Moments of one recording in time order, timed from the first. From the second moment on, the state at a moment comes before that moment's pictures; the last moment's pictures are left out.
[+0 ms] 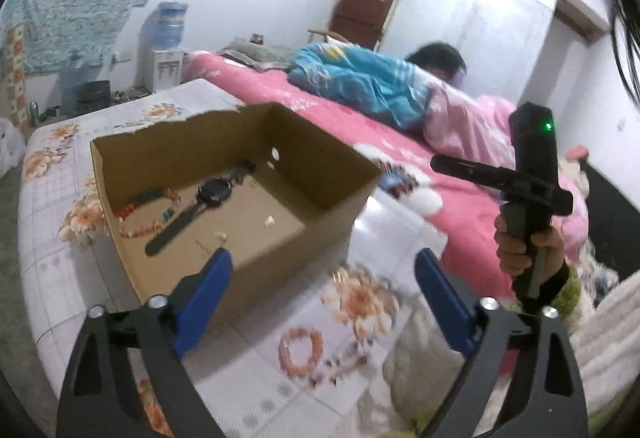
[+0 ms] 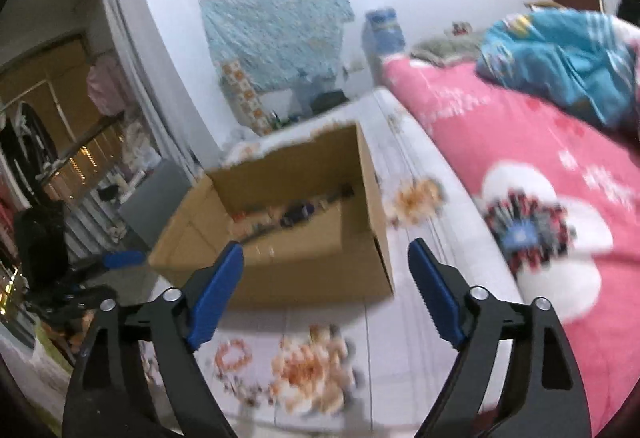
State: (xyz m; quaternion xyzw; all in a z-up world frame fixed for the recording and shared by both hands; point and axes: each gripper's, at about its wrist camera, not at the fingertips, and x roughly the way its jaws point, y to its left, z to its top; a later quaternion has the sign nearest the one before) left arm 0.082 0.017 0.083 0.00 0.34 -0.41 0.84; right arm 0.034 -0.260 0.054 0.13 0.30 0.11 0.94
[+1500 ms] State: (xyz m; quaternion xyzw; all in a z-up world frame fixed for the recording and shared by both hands) left arm 0.066 -0.011 -0.053 0.12 0.47 -0.23 0.84; right arm 0.070 -0.196 -0.077 -0.01 0.46 -0.03 0.89
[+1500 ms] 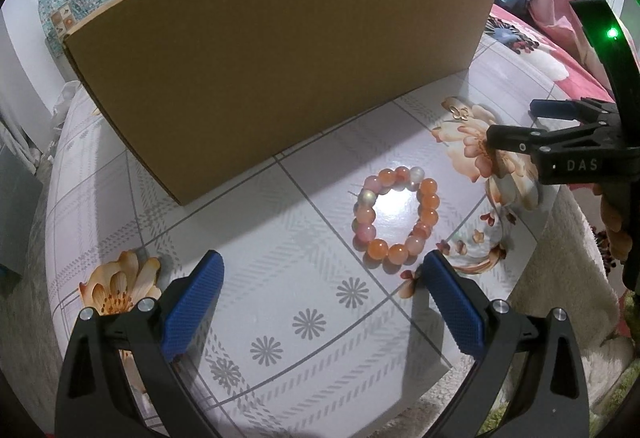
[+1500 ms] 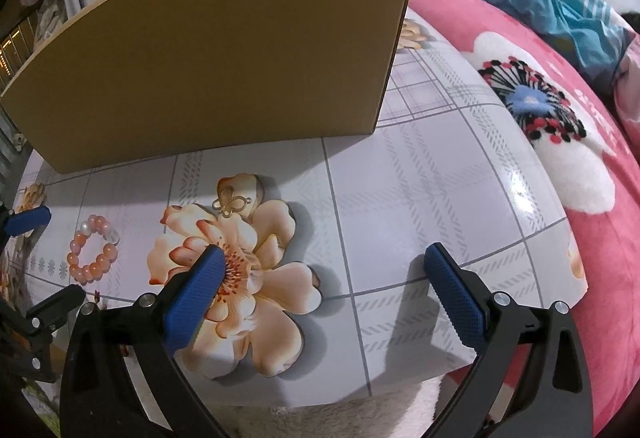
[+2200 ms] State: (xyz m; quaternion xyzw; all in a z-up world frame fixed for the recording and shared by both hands) left arm 0.068 -0.012 -0.053 0.13 0.47 -0.23 0.84; right arm 0.074 -0.201 -0.073 -0.01 0.47 -0.03 0.88
